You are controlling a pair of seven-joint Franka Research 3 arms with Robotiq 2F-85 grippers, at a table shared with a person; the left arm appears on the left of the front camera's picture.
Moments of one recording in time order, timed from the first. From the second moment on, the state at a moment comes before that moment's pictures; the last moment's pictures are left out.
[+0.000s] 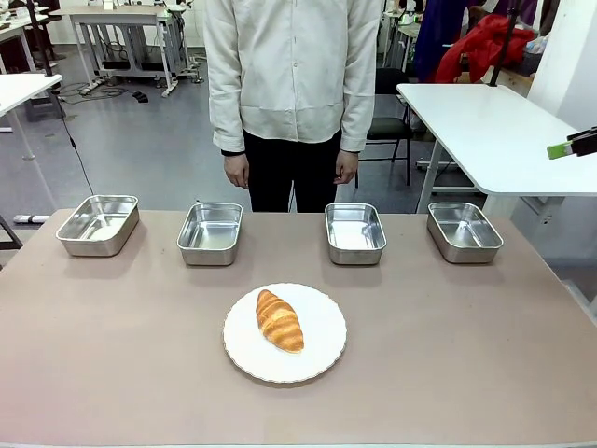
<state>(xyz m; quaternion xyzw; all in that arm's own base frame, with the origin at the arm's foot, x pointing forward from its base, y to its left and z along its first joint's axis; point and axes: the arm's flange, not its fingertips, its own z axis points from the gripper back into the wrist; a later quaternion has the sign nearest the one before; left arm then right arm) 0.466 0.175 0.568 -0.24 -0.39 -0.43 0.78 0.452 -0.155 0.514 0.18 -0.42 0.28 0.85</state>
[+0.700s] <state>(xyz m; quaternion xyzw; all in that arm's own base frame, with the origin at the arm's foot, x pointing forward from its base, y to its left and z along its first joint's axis) 0.466 0.175 0.568 -0.24 -0.39 -0.43 0.78 0.452 -0.155 0.514 0.18 -0.42 0.28 0.85</state>
